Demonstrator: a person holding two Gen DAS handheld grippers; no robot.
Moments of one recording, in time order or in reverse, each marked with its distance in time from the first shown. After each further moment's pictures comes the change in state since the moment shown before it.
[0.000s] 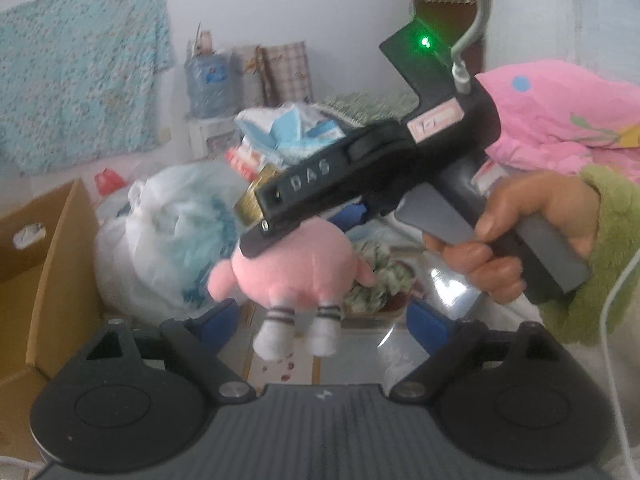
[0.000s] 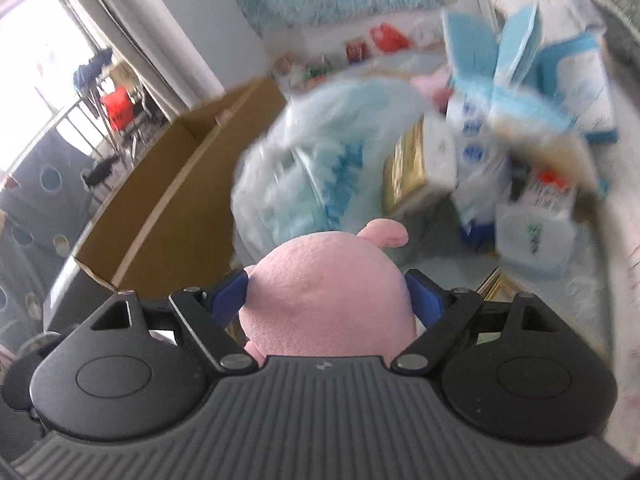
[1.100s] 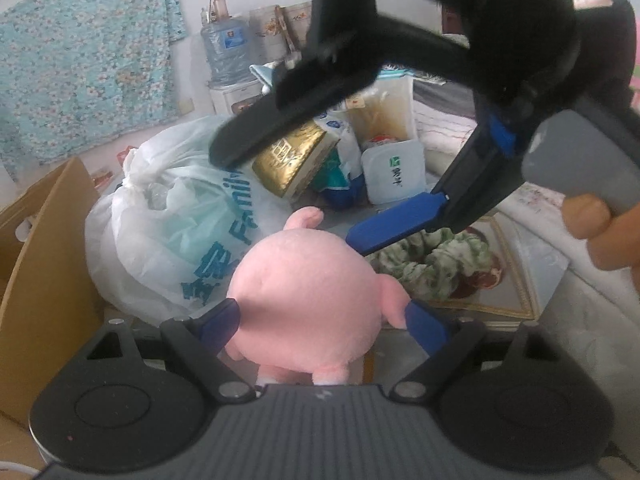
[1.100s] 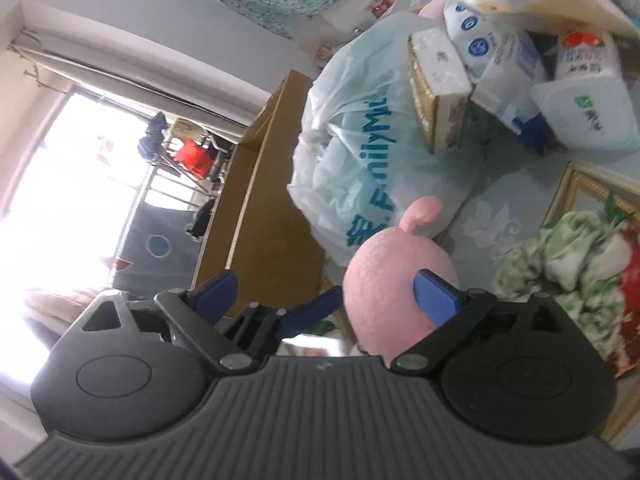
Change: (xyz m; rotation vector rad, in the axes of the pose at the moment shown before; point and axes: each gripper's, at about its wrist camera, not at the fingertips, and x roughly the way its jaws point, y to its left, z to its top) left arm 0.074 0.003 0.001 0.052 0.120 0.128; right arm -0.001 -0.046 -0.010 0.379 0.041 0.413
